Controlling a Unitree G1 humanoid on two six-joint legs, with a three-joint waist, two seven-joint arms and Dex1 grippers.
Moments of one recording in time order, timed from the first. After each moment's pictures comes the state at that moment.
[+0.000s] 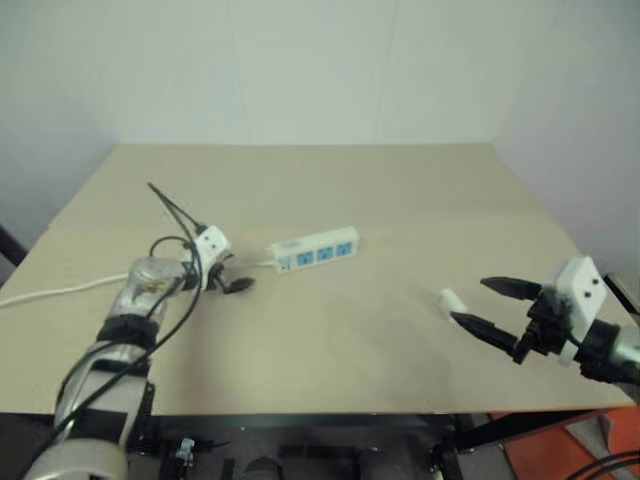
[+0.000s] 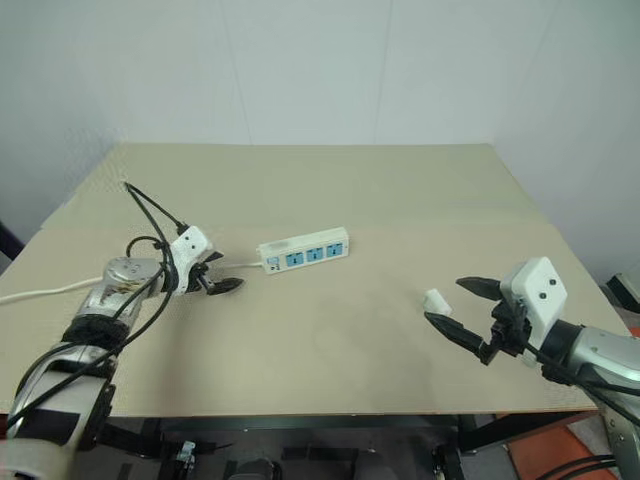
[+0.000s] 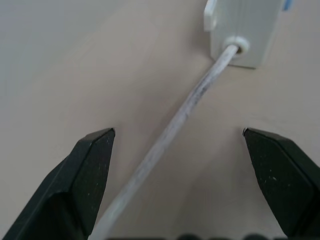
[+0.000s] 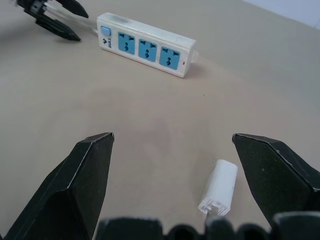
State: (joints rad) left arm -0.87 0.59 -0.13 0.92 0.01 0.04 -0.86; right arm 0.09 -0.84 -0.47 -0.54 0.61 0.58 0.82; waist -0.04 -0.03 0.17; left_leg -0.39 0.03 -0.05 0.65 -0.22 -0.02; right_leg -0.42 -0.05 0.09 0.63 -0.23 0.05
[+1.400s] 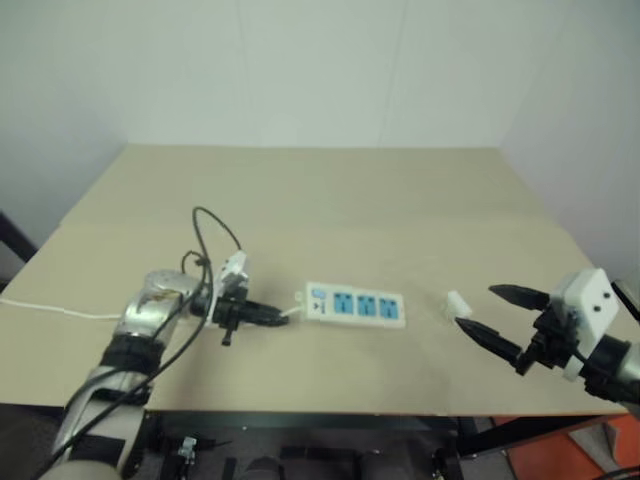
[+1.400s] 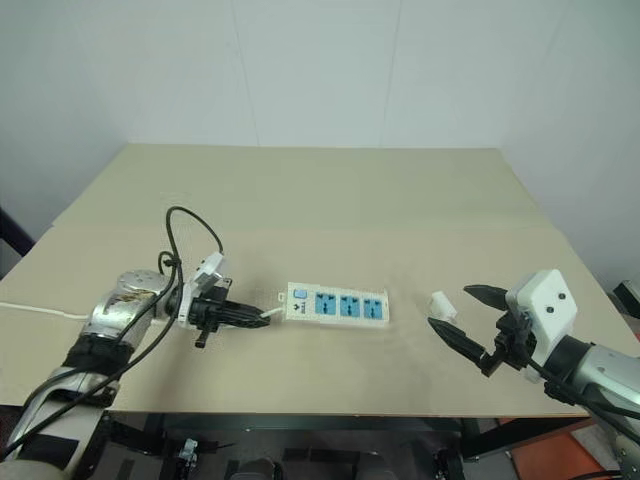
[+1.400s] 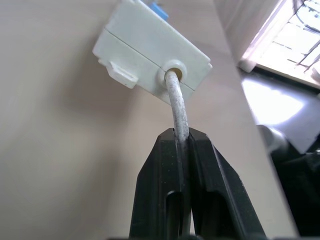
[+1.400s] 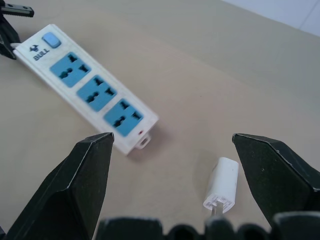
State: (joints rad) left arm -0.65 0.62 -0.14 0.44 -0.30 0.37 -1.60; right arm 0.19 -0.82 -0.53 -0.65 0.65 0.60 0.72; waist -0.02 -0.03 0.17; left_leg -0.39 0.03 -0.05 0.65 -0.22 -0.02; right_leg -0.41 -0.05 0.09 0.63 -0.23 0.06
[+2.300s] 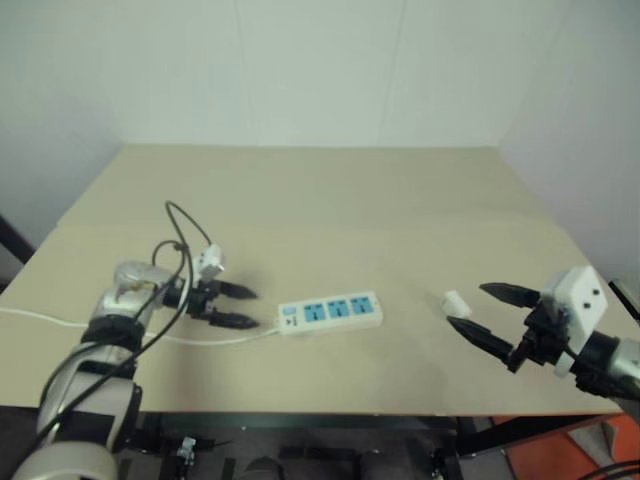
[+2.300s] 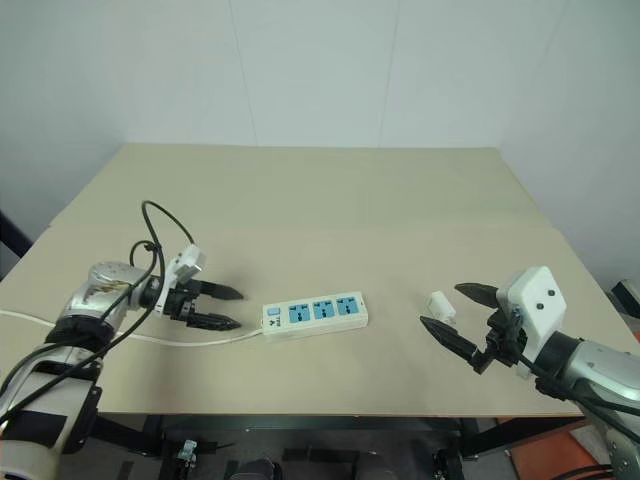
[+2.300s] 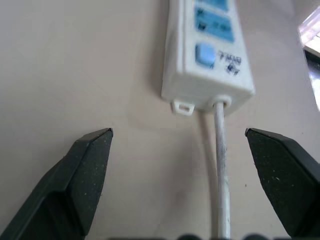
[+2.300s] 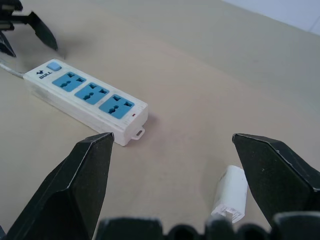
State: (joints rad) left arm -0.81 0.71 -0.17 0.76 -0.27 0.17 -1.60; right arm 0.16 -0.81 -0.49 -0.65 0.66 0.61 0.72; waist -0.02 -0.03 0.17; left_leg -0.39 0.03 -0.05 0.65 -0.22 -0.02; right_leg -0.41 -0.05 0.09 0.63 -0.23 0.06
